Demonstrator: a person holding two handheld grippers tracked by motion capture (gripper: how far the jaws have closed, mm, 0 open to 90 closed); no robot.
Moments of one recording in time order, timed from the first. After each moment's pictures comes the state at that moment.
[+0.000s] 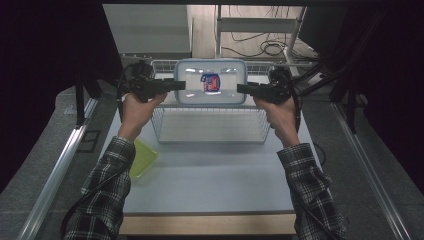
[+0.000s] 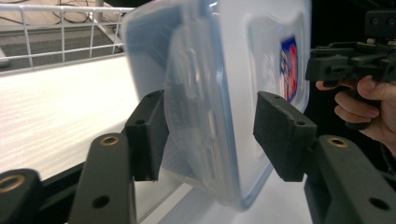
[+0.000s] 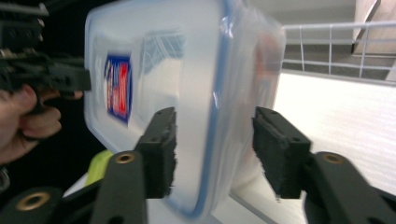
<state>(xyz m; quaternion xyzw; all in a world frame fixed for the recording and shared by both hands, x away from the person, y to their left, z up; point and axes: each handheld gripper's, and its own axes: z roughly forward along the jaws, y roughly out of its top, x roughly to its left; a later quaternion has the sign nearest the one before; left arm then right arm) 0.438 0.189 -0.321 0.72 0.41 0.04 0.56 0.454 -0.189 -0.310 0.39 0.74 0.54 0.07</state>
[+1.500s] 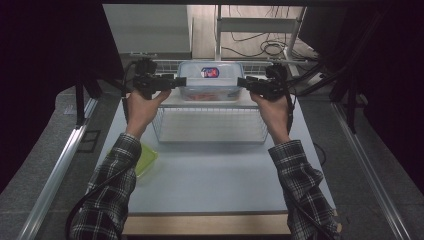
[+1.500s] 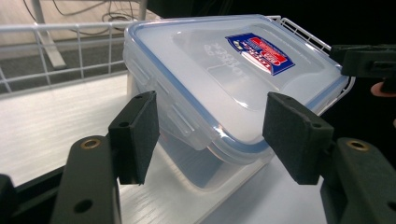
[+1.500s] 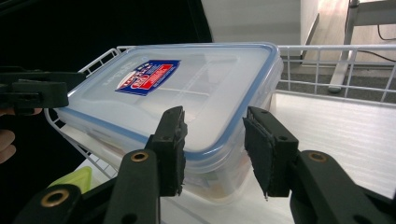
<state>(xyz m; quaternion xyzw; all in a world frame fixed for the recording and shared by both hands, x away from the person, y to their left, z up) 0.446 0.181 -0.318 0.71 0.45 0.11 0.52 0.457 -0.176 -0.303 0.43 0.72 0.53 0.14</state>
